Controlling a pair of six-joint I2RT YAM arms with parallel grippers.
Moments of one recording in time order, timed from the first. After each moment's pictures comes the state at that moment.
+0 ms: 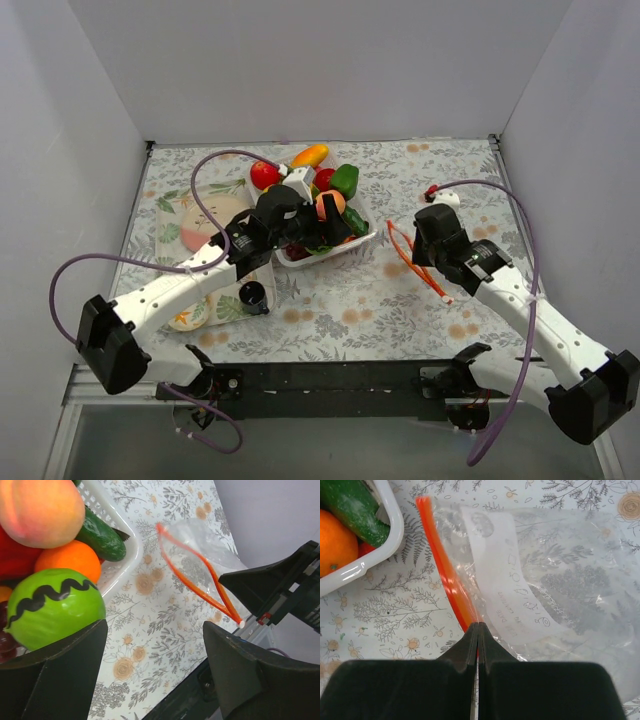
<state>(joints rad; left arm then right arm) -0.77 1.31 1.12 -0.24 0.03 -0.67 0.61 1.04 0.94 -0.72 0.38 0.47</state>
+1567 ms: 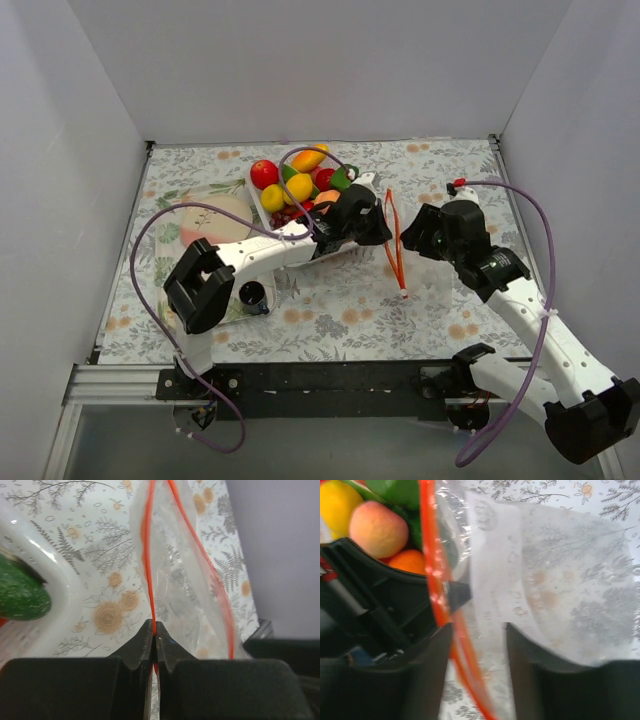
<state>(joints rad) -0.92 1.87 1.46 -0.10 -0.01 -0.79 0.47 0.92 0.91 -0.57 0.13 0.63</state>
